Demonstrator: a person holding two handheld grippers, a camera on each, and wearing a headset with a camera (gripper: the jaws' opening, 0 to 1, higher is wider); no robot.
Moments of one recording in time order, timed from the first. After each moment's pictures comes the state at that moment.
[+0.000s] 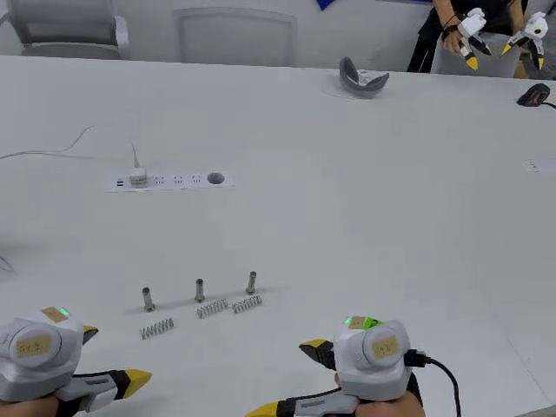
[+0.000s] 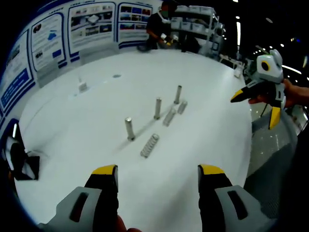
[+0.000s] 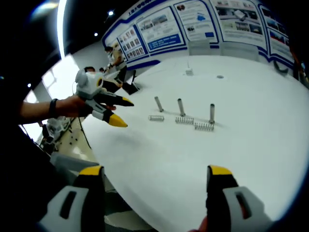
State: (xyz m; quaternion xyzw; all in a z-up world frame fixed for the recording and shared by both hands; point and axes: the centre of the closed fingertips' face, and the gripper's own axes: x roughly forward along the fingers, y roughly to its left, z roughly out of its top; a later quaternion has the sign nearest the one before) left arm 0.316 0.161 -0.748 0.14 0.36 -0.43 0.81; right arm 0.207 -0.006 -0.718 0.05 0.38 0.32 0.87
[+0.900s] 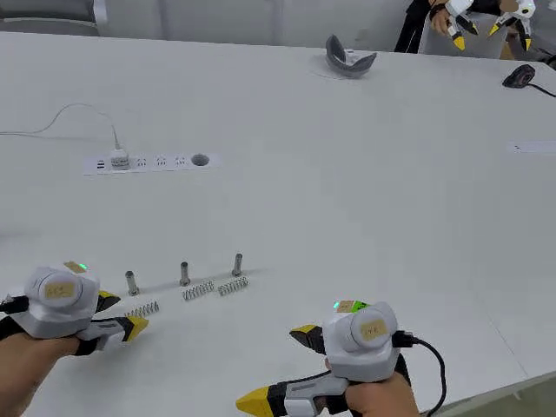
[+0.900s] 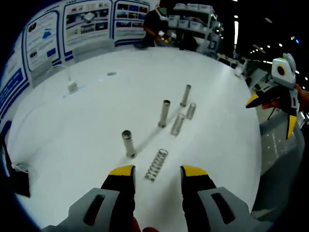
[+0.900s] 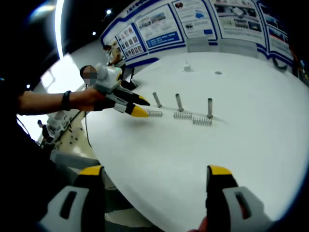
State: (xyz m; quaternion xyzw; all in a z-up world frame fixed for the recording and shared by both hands) left arm 0.347 0.126 -0.775 0.14 0.37 -0.45 0.80; right arm 0.199 -0.012 -0.724 0.05 0.39 0.32 0.86
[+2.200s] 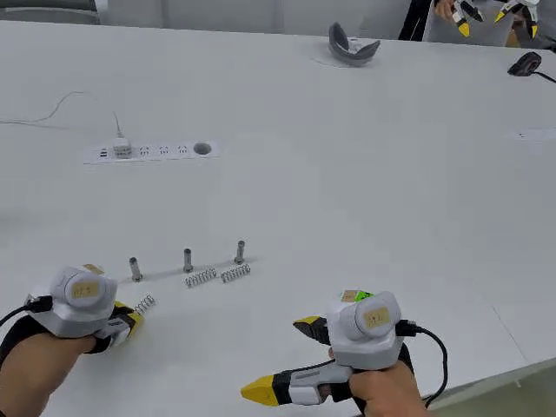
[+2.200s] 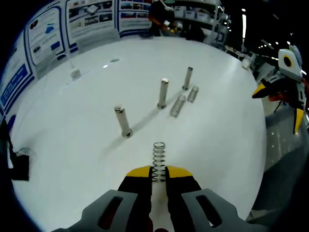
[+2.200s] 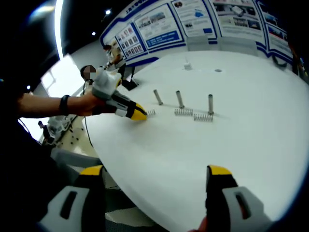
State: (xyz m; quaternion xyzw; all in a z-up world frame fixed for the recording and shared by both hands) left arm 0.325 0.142 -0.790 0.16 0.40 -0.41 0.80; right arm 0.193 -0.011 -0.728 0.05 0.39 0.32 0.86
